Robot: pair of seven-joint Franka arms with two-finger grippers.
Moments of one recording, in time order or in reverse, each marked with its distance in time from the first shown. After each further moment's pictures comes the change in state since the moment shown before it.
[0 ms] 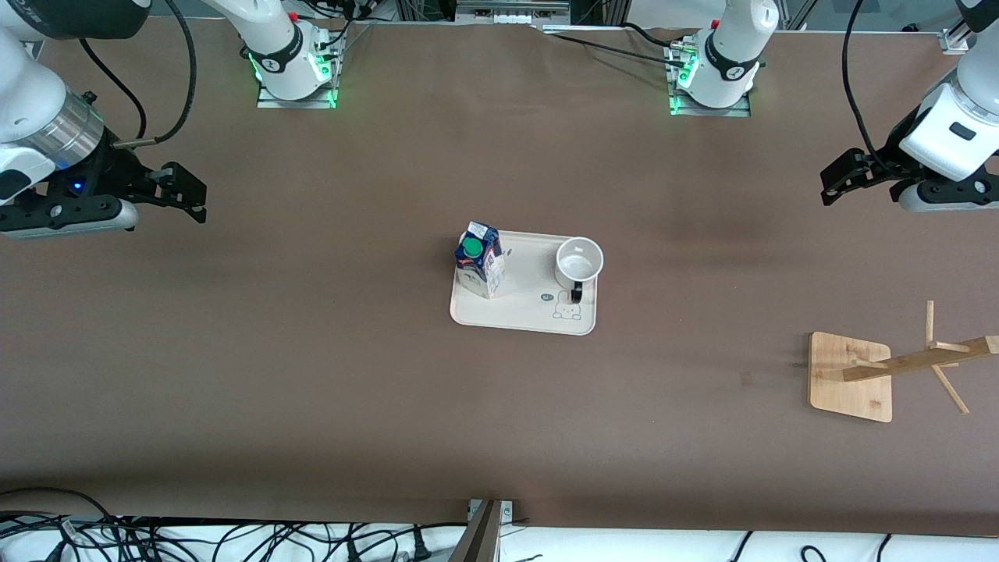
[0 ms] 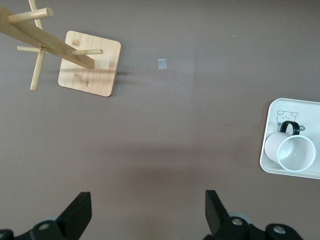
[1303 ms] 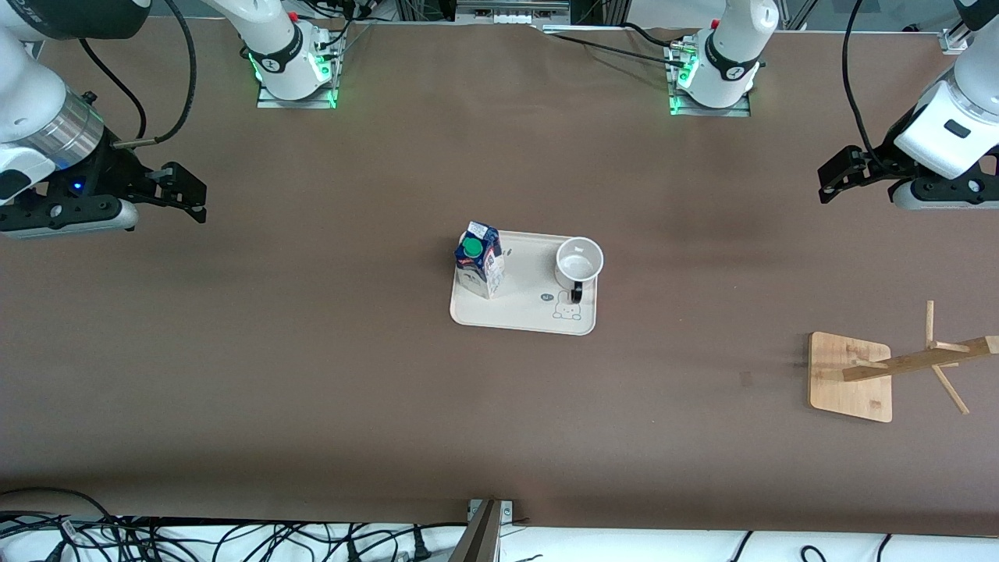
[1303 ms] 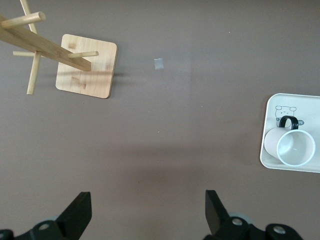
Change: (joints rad) left arm -0.004 0.000 0.000 0.001 -0.001 -0.001 0.030; right arm 0.000 0.000 0.000 0.000 0.000 0.000 0.000
